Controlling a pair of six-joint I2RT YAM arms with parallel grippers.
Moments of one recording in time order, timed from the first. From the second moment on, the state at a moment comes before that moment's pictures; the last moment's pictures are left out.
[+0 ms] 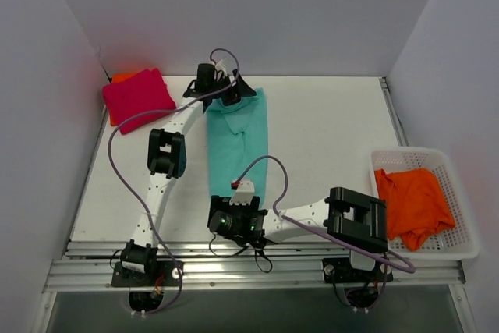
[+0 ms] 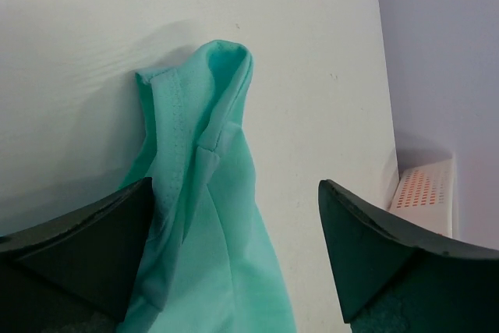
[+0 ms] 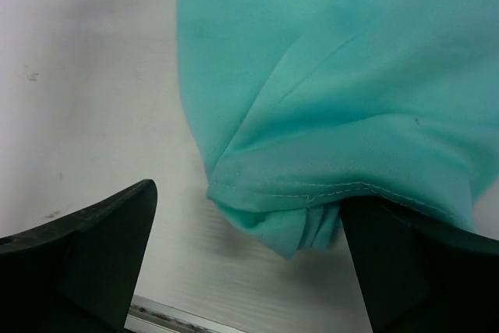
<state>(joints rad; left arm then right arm) -0.30 2.85 2.61 -0.22 0.65 -0.73 1.36 1.79 0.91 -0.03 0.72 1.17</state>
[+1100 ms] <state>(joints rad) -0.60 1.41 0.77 -0.22 -0.14 -0.73 1.20 1.40 0.82 -0.48 1.11 1.16</state>
